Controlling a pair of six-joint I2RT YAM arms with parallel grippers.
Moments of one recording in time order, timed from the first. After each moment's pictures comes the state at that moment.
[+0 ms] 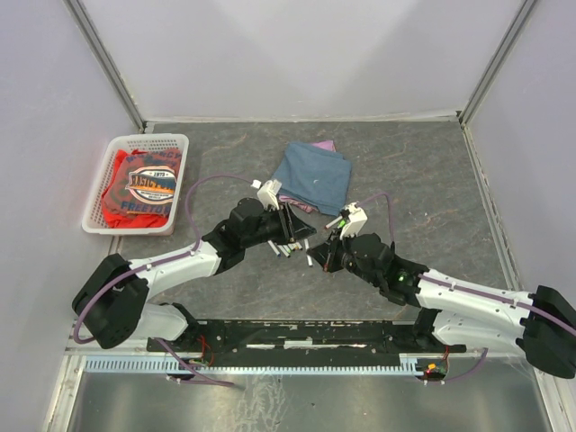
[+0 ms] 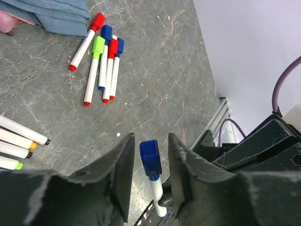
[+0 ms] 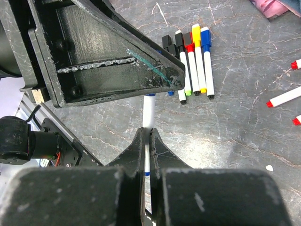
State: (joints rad) left arm -0.75 1.33 0.64 0.35 0.25 -0.84; right arm 1.01 1.00 0.48 0.18 0.20 0.71
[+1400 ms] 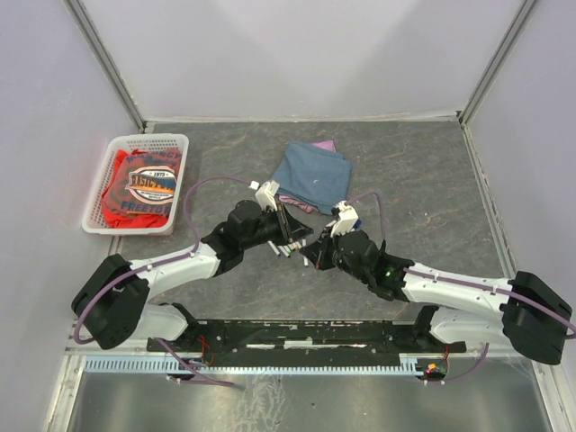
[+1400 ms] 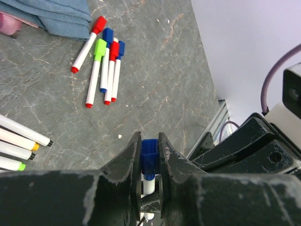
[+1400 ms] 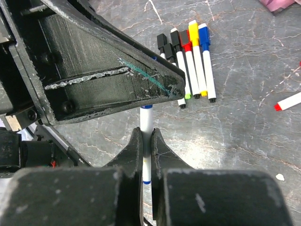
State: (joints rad) left arm -0.74 1.33 0.61 0.41 0.25 -0.86; right arm 1.02 1.13 0.51 0.24 0.23 0.74
